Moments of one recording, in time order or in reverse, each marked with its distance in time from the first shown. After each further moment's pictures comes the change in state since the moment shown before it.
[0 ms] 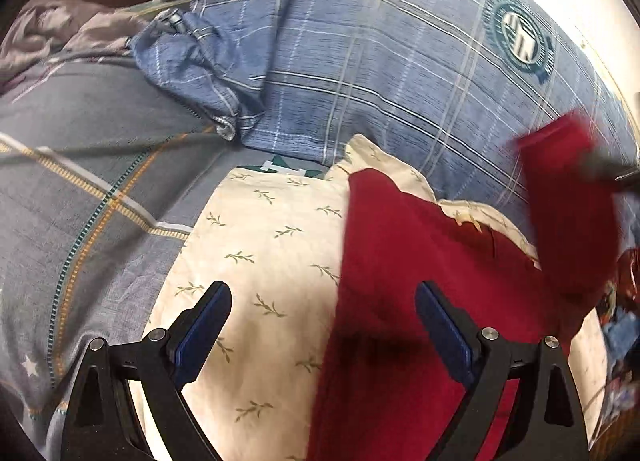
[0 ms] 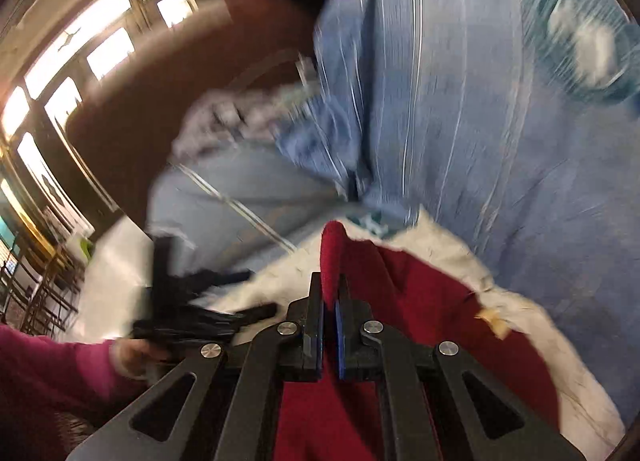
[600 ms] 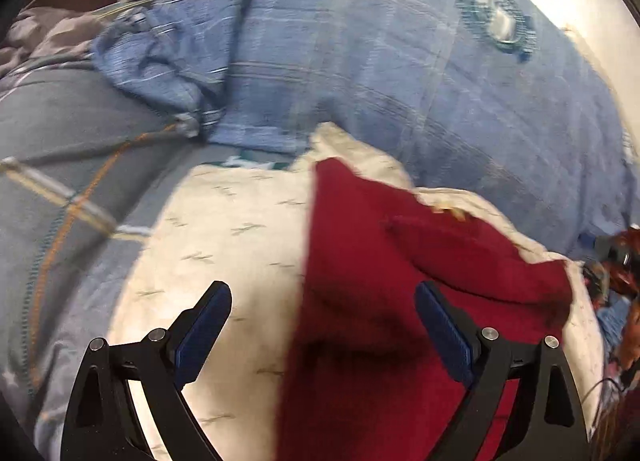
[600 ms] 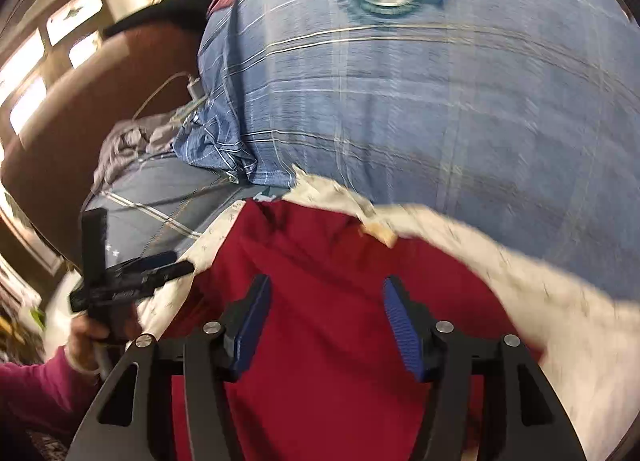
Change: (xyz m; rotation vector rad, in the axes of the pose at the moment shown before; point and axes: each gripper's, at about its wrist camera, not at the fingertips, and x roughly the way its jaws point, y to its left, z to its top) left arm 0.021 -0.025 0.002 0.074 0.016 -0.095; right arm -0.083 -0.044 -0.106 0.267 -0.120 -0.260
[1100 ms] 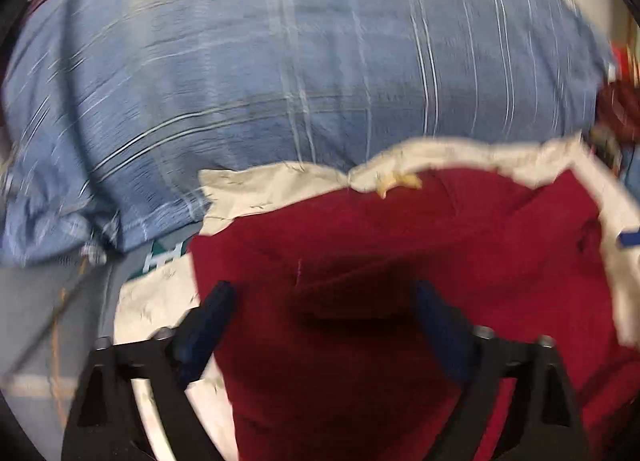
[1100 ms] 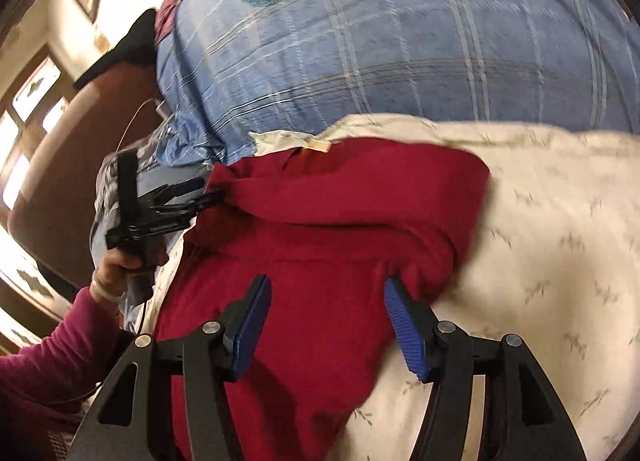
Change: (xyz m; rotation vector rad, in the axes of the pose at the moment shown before) left arm 0.085 -0.082 0.031 0.557 0.111 0.069; right arm -0.040 -0.067 -0.103 0.275 0.006 0.032
